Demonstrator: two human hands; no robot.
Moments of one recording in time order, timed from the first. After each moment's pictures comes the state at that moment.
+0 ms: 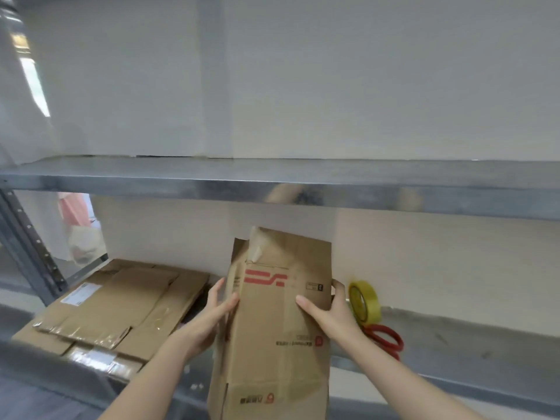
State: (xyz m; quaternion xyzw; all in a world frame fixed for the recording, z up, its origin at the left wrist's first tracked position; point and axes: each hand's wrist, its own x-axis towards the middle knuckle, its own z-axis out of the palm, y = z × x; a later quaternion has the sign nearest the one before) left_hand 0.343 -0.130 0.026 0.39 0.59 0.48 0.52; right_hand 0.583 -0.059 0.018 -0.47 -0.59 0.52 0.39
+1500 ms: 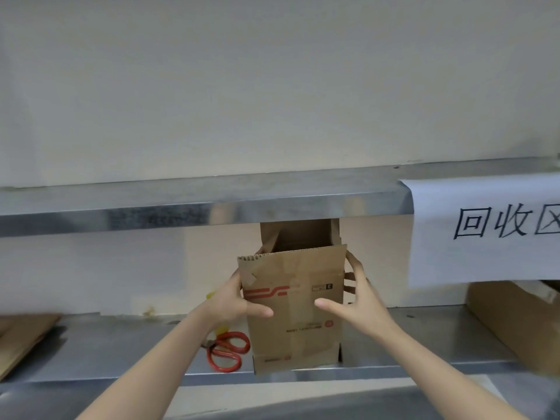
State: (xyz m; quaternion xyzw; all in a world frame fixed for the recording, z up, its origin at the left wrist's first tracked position) left_hand 0.681 -0.027 0.074 0.68 0.53 0.31 0.40; right_hand 0.952 -0.041 0.054 -0.52 -0.67 0.32 0.43
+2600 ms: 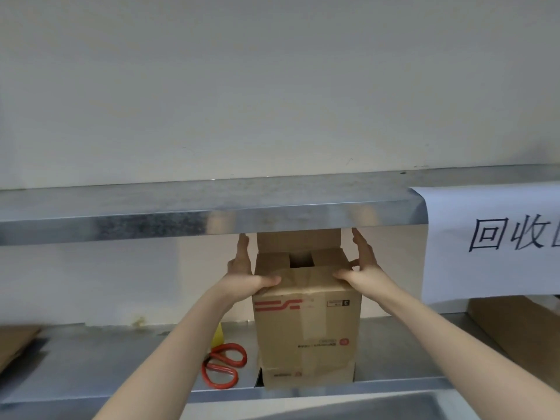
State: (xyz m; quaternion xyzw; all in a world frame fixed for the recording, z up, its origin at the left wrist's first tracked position) left_hand 0.699 0.019 0.102 0.63 0.59 0.34 0.38; right_hand 0.957 0.014 0.097 -0.58 -0.63 0.34 0.39
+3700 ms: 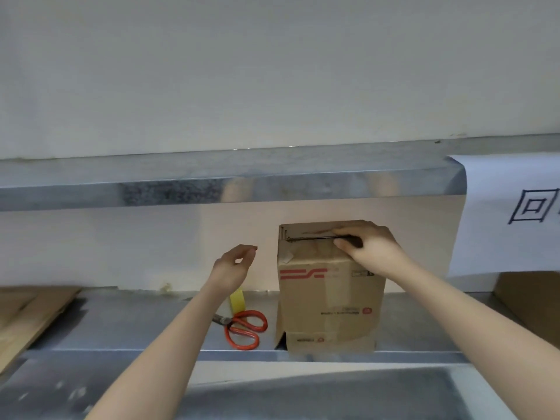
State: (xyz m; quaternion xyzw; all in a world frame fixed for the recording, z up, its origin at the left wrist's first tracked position) left_hand 0.645 0.001 0.056 0.58 0.64 0.40 0.31; right_hand 0.931 0.011 0.108 -0.57 -0.78 0.10 0.26
